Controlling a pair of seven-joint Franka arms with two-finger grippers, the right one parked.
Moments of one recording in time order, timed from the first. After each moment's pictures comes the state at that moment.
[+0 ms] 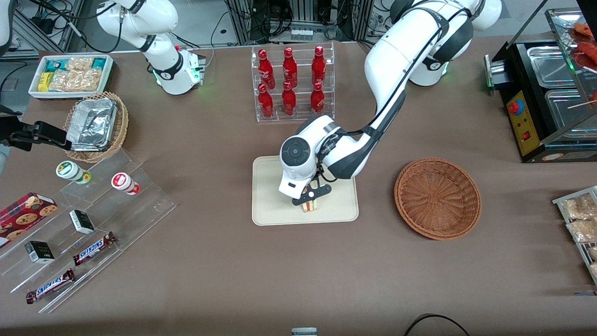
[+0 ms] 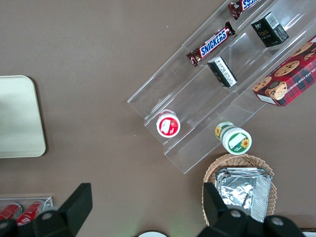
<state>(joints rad) -0.59 0.87 -0.27 -1.24 0.14 1.95 -1.19</state>
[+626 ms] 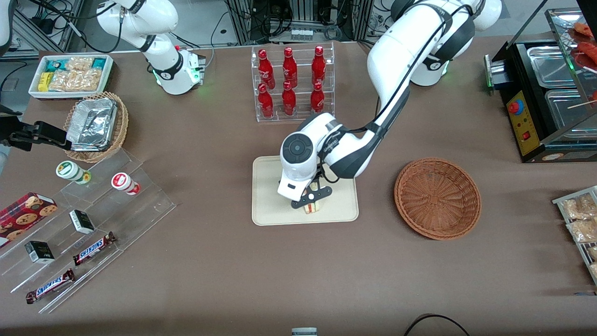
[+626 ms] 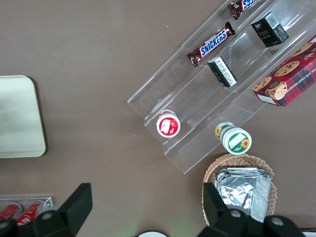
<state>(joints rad) -0.58 0.83 -0.26 -1.18 0.14 1.95 -1.20</state>
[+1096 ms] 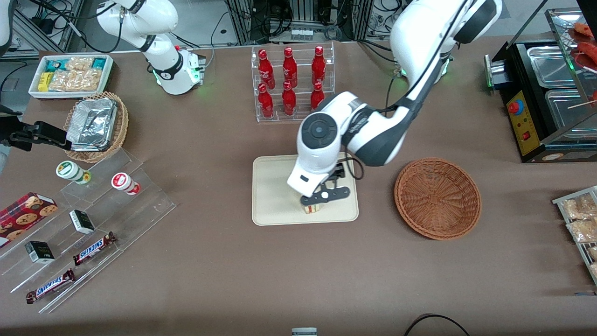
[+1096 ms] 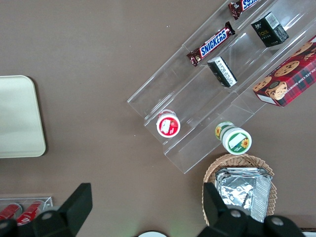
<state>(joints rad) -0.50 0.68 -0.26 -1.17 0.14 1.78 -0.91</state>
